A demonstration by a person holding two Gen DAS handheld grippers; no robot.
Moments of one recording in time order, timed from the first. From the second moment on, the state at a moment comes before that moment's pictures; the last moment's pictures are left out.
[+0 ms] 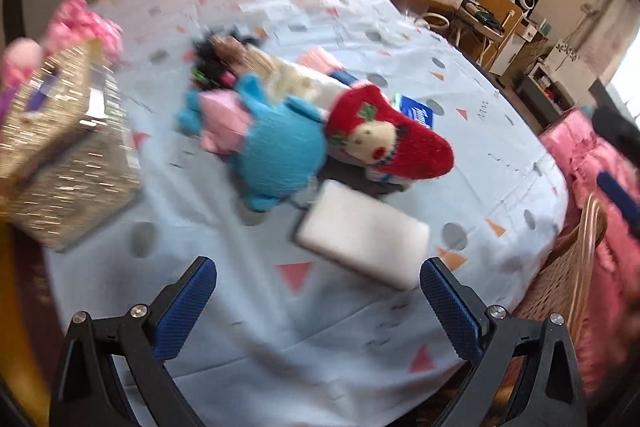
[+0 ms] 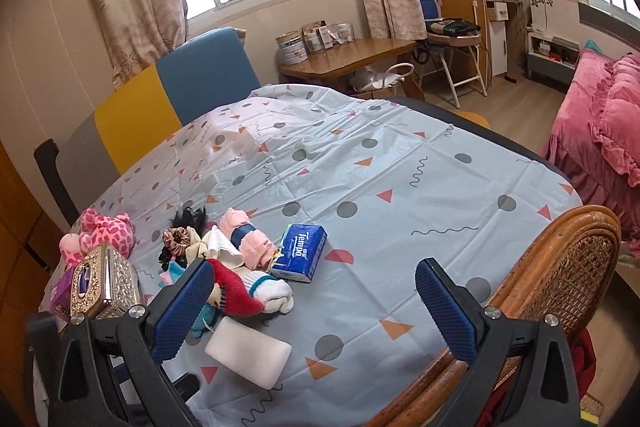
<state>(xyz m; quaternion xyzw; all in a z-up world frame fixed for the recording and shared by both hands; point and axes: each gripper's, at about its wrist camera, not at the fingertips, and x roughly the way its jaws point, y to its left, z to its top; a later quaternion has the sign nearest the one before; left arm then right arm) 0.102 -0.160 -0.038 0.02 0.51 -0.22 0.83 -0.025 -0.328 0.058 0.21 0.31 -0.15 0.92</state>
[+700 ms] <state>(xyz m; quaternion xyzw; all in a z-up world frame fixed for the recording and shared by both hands) 0.134 -0.194 -0.091 0.06 0.55 -0.21 0.80 -0.004 -0.339 0.039 0.24 0.36 -0.09 0.89</state>
